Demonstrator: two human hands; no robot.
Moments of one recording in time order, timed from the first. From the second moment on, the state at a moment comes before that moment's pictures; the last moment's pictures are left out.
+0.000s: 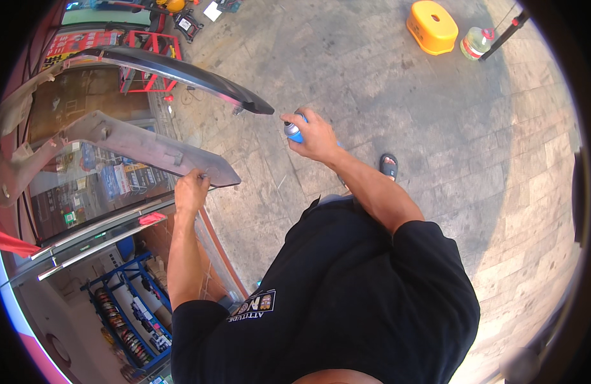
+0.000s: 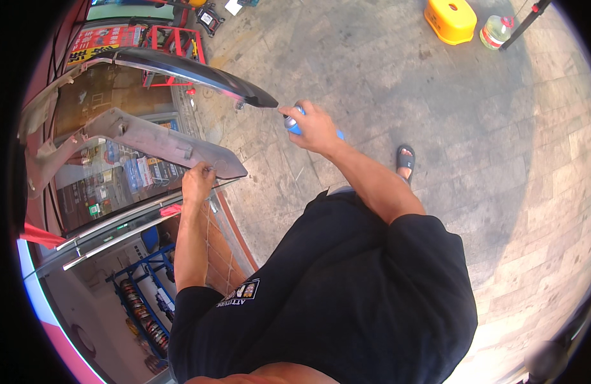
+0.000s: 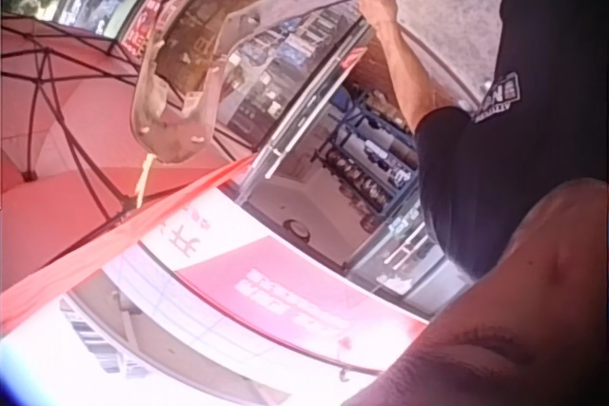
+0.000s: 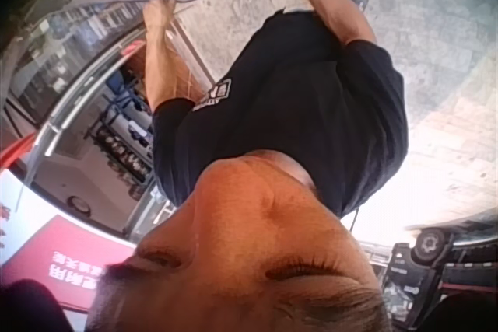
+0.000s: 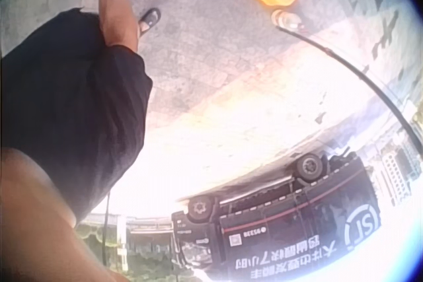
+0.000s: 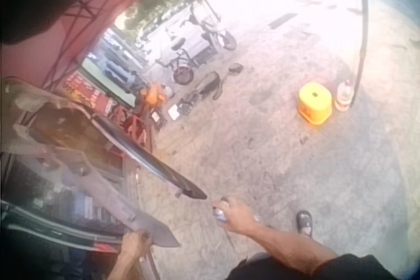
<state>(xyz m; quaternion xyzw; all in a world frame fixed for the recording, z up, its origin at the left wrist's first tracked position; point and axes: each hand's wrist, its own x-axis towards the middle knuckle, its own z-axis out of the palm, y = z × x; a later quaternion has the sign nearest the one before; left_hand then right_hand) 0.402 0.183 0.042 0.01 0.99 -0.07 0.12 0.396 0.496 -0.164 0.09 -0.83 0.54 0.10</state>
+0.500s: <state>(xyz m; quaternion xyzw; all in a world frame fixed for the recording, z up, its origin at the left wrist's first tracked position) 0.407 0.187 0.045 0.01 0.99 -0.07 0.12 0.391 0.494 -0.164 0.08 -0.83 0.54 0.15</state>
